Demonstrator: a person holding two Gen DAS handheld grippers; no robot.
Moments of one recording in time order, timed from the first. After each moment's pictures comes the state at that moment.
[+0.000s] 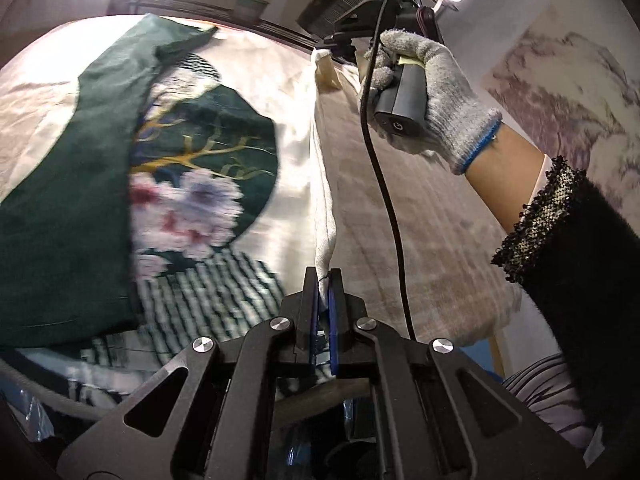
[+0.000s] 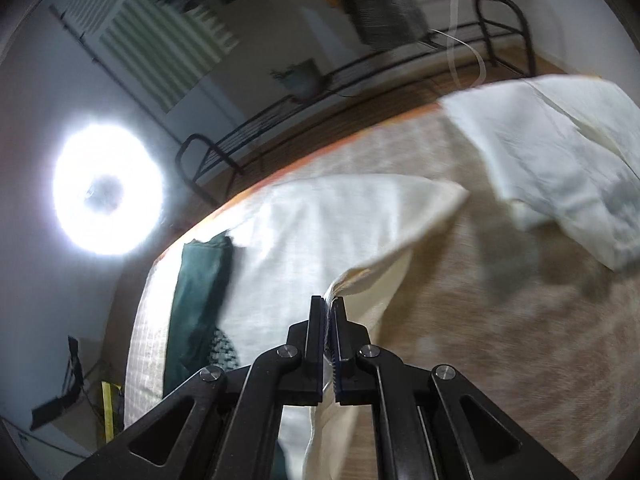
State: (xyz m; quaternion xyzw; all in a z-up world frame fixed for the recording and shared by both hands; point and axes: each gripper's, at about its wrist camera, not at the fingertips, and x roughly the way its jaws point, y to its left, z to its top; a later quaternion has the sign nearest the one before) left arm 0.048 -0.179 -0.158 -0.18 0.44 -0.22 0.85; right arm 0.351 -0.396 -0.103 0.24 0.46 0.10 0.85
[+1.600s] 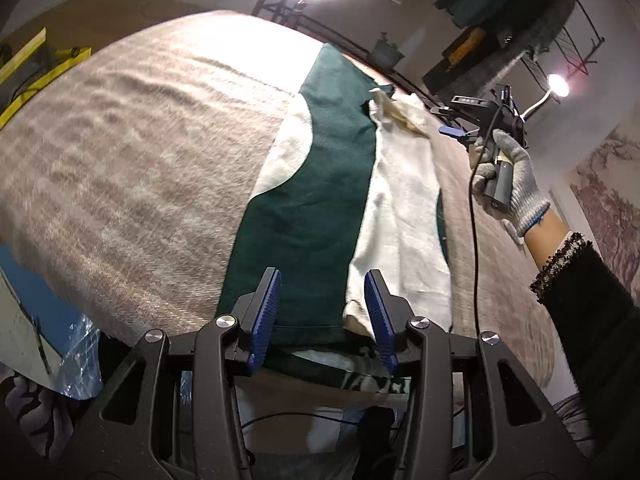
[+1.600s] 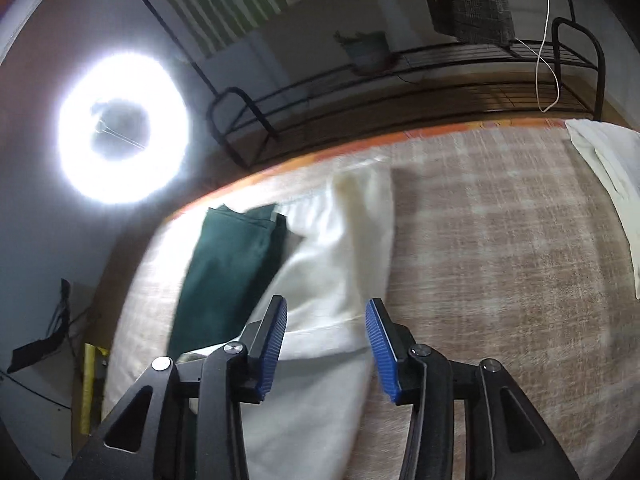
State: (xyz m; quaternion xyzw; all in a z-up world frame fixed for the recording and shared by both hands) left arm 0.026 -0.017 -0.164 -0.26 0.43 -0.04 0.86; right arm 0.414 -0.307 -0.129 0.16 0.48 0.16 0.85
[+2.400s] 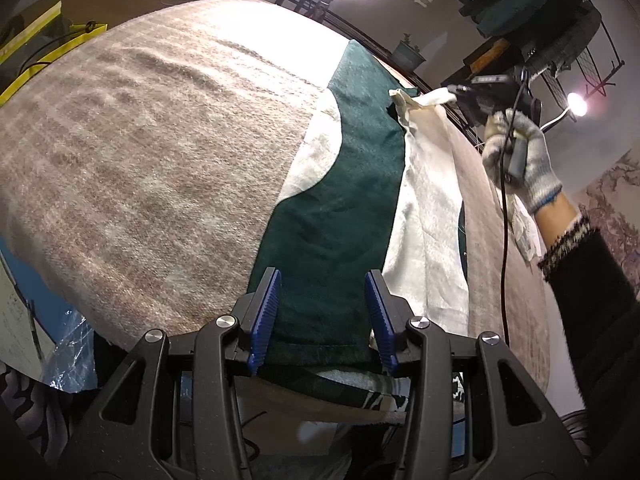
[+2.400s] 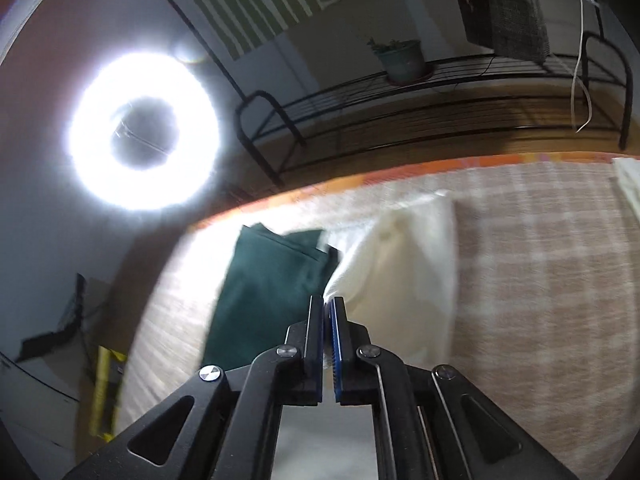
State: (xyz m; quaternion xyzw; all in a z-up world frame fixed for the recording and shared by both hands) left arm 0.035 0.001 -0.179 -0.29 0.44 -0.01 0.85; right arm 0.445 -0.269 -0.108 0.17 0.46 0.21 0.84
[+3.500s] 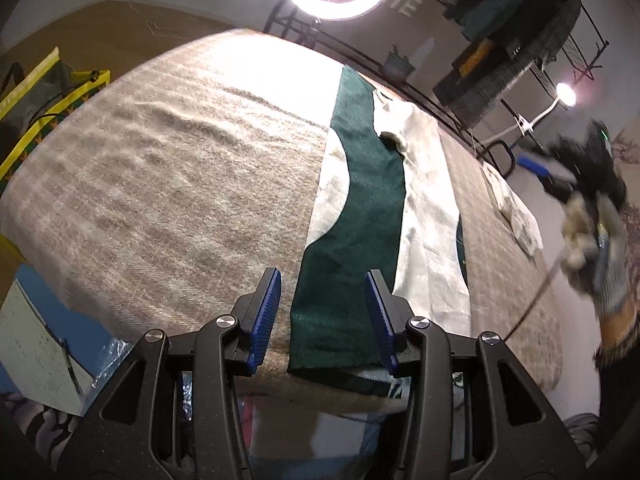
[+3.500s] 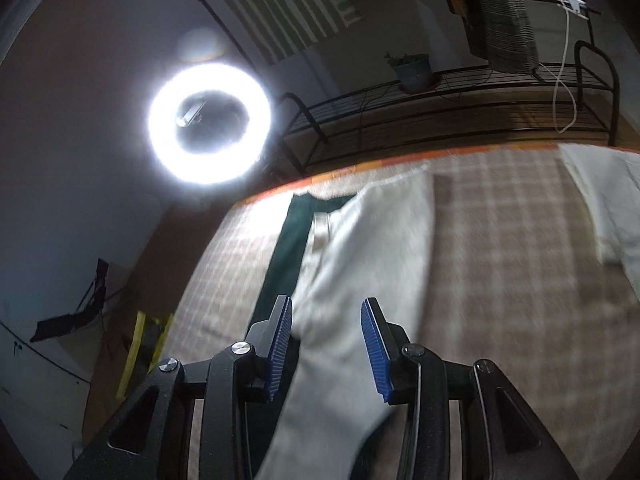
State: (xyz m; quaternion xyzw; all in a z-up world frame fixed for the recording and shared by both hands) left arm 0.023 0.035 -0.139 -0.25 0.43 -0.03 0.87; right arm 0.298 -0.324 -0.038 0.15 0.46 0.24 0.84
